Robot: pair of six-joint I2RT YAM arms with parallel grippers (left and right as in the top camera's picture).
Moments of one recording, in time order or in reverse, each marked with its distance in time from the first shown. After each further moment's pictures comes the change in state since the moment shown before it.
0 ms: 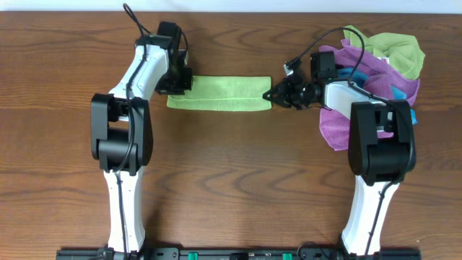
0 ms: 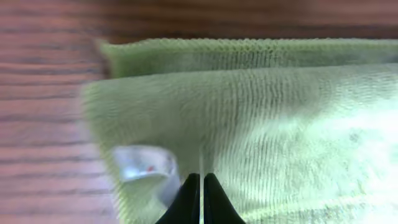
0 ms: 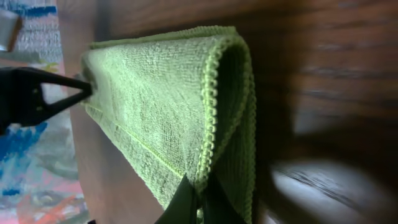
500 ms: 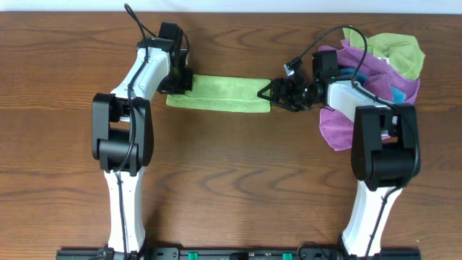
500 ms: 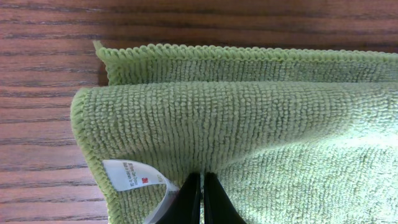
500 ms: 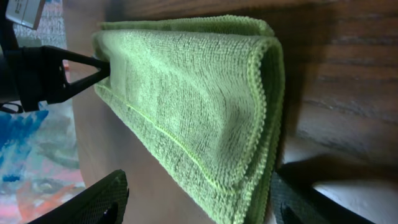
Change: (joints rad) left arm -0.012 0.007 -0.072 0.101 -0.039 0.000; right arm 0.011 -0.047 -0.023 -0.051 -0.016 -0.059
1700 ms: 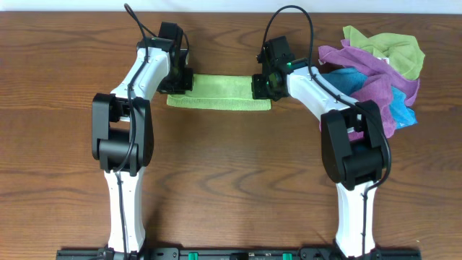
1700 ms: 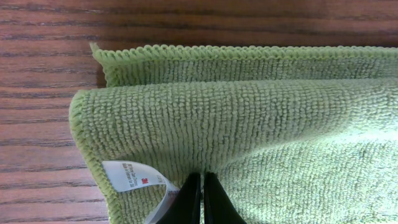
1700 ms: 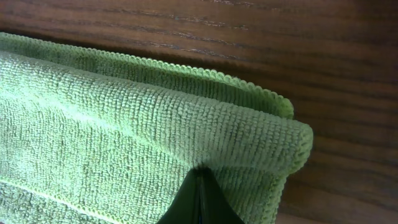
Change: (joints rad) left arm 0.000 0.000 0.000 0.005 0.002 0.000; right arm 0.240 0.071 0.283 -0.260 0.711 -0.066
